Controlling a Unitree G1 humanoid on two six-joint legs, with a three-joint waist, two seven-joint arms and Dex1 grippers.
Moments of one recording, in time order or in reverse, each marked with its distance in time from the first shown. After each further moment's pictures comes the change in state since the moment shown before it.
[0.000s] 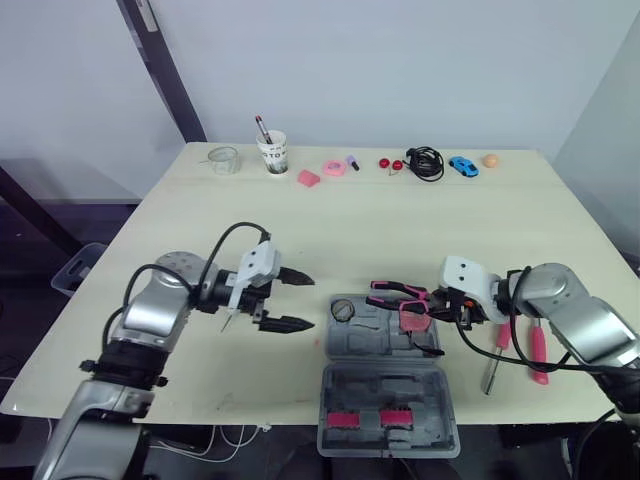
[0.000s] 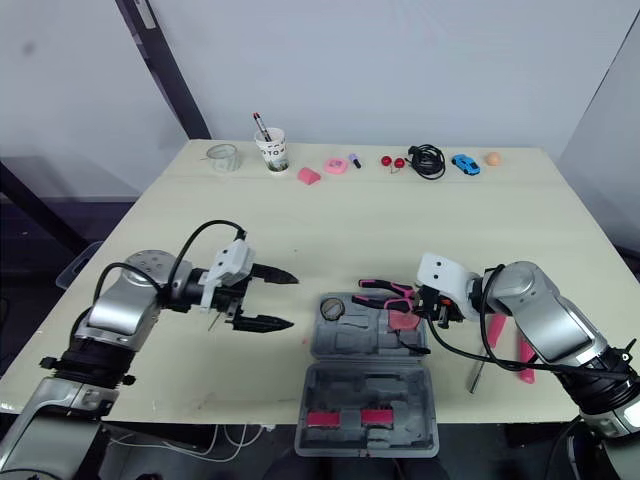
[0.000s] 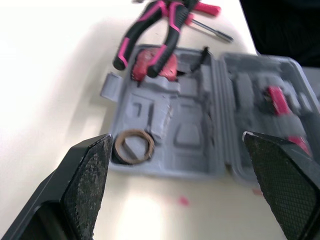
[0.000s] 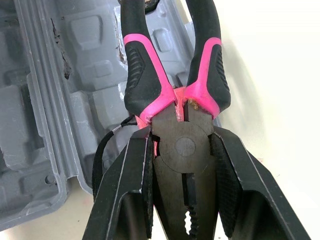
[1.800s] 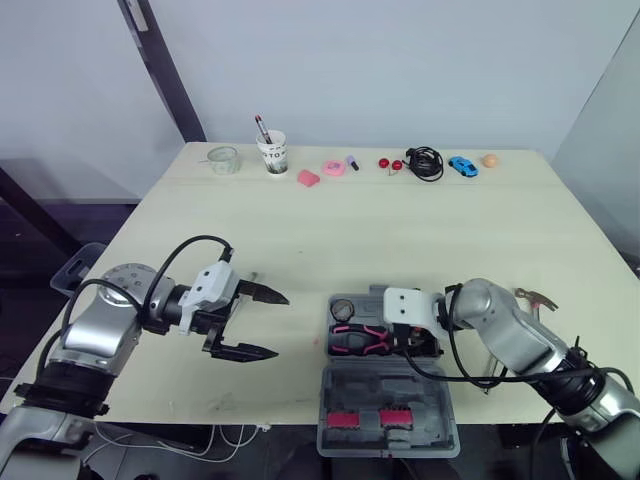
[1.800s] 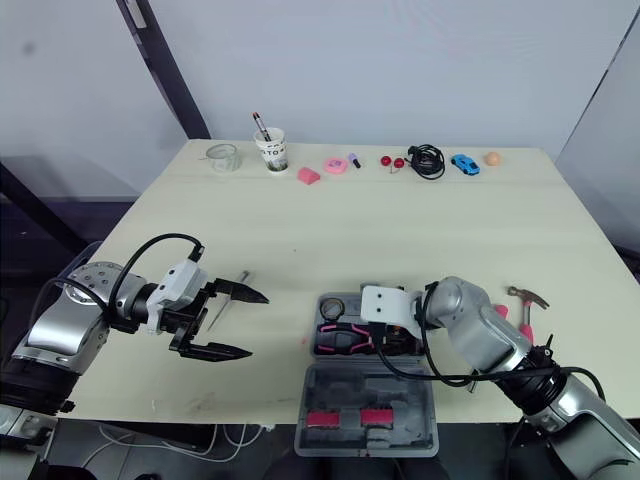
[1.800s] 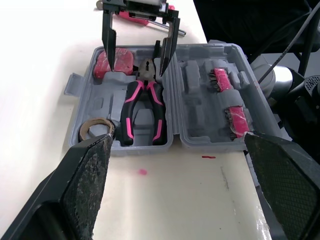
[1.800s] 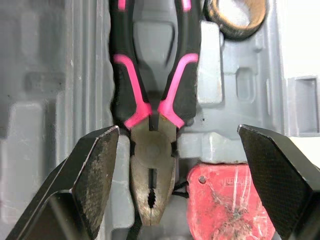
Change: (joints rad) left arm 0.128 0.172 0.014 -0.043 -0.208 -0.142 -0.060; right arm -0.049 0.266 0.173 0.081 -0.196 -0.063 0.011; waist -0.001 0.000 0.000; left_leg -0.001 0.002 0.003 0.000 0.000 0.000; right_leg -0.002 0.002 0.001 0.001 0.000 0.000
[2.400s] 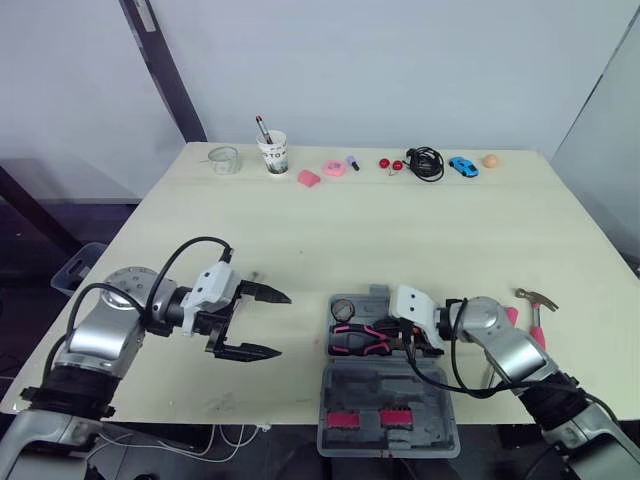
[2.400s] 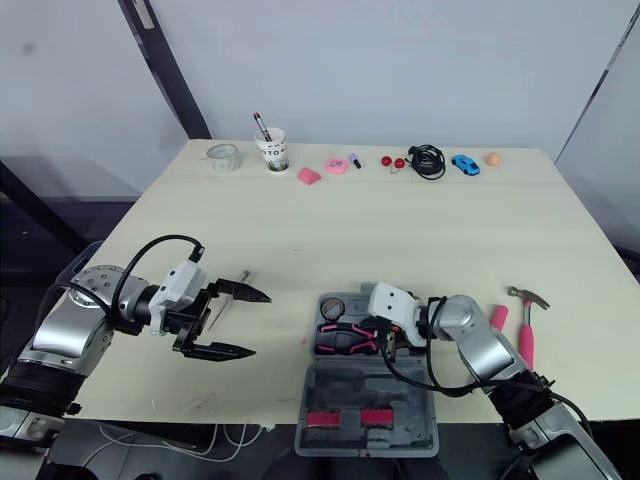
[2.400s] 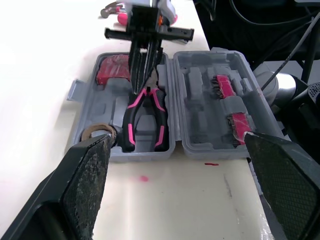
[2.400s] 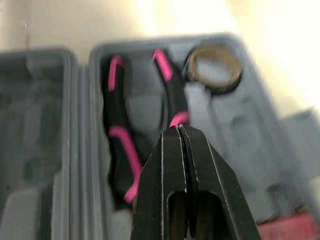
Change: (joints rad) left arm 0.017 -0.035 0.021 0.005 0.002 -0.007 0.000; right arm 0.134 0.098 -0.100 0.289 0.086 -0.361 -0.064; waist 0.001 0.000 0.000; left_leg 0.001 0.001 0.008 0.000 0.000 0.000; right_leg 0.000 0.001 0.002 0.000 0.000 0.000
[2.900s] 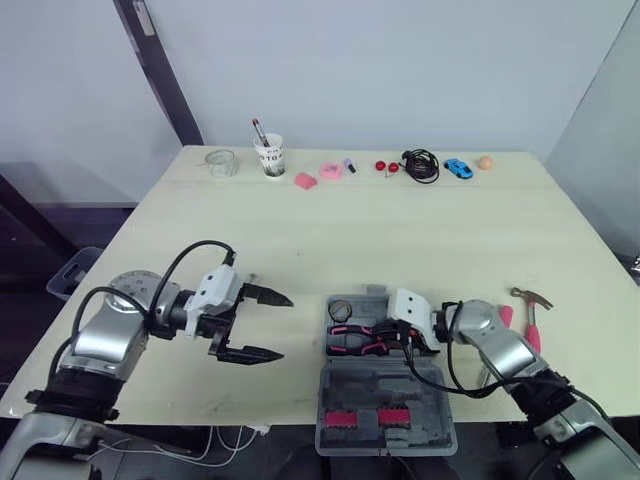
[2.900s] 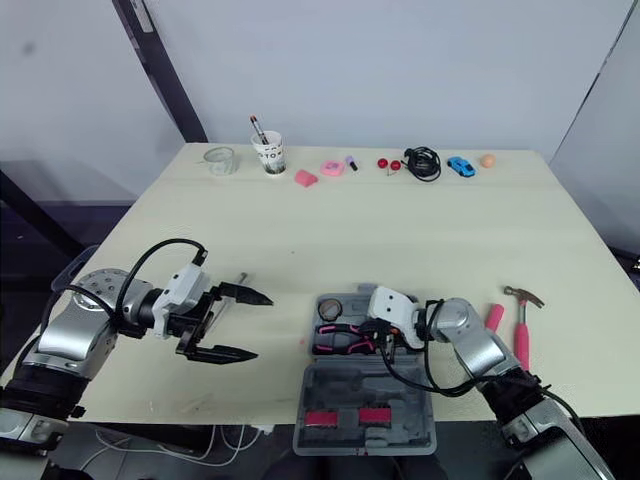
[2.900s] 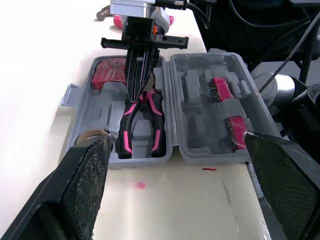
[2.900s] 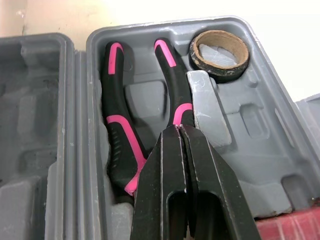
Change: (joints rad) left arm 0.005 -0.019 0.000 -0.001 0.017 0.004 0.001; right arm -0.047 0.020 0.040 0.127 -0.029 -0.047 0.022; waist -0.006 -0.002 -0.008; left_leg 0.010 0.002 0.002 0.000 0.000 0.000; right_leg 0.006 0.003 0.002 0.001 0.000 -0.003
